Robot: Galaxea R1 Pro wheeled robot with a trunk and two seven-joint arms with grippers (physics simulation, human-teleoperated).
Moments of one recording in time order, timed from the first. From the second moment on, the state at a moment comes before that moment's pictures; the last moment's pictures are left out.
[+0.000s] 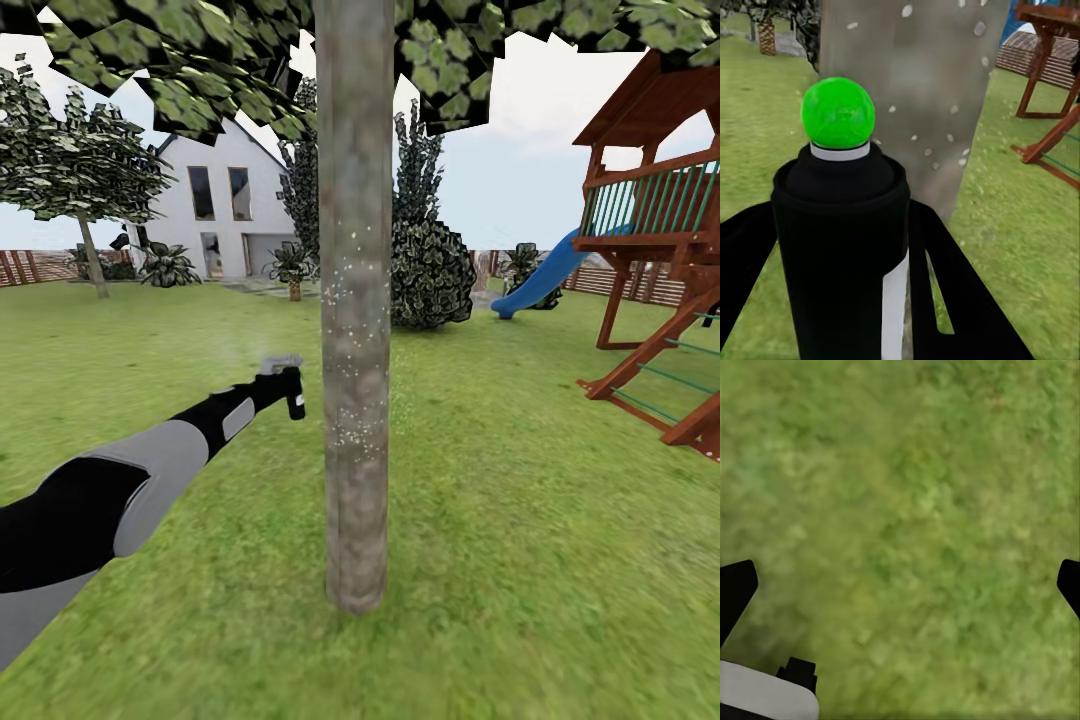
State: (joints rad) left arm -1.37 -0.02 -0.26 -0.03 0.38 -0.04 -0.33; right arm -0.34 -0.01 0.54 0.06 -0.11 -0.28 -0.13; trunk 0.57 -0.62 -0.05
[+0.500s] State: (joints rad) left arm -1.18 -0.02 -0.27 -0.03 0.37 -0.07 -0.48; right arm -0.34 -0.01 0.54 0.06 -0.11 -0.28 -0.13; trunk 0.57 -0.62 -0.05
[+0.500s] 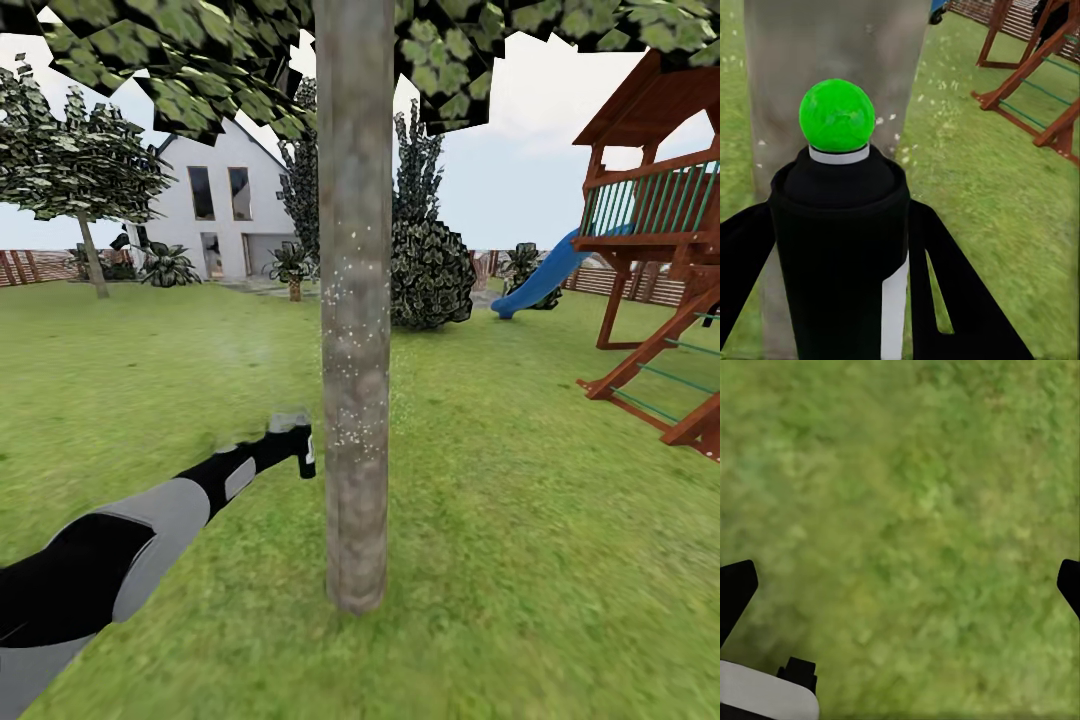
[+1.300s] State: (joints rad) left arm -0.86 -0.02 -0.26 -0.03 0.32 -0.30 -0.48; right arm -0.34 -0.04 0.54 0.01 -0.11 -0.29 -0.13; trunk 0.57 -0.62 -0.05
